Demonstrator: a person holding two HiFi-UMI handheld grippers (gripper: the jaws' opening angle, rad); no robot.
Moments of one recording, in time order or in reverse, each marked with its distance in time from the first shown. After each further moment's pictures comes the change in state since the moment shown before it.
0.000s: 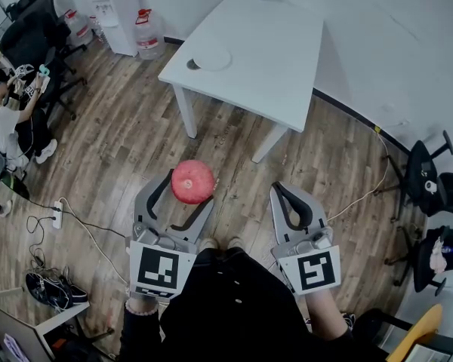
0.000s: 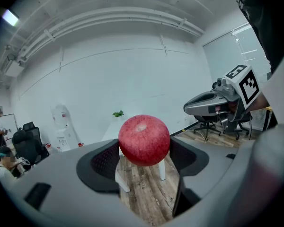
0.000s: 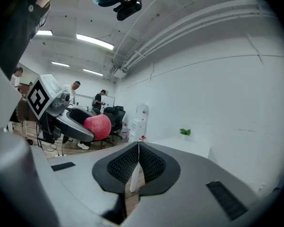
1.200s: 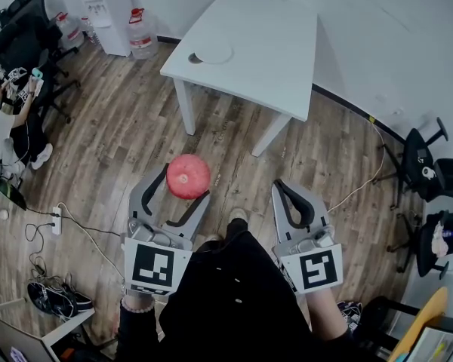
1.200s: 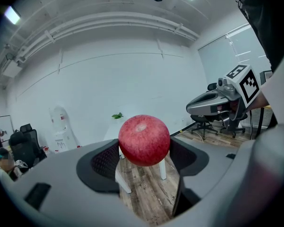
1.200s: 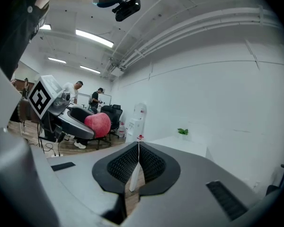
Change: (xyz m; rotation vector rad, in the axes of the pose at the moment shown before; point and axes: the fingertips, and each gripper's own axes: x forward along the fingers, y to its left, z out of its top) left arm -0.038 0.027 -0.027 0.025 -0.040 -0.040; right arm -0.004 0.052 0.002 -0.003 0.010 -0.063
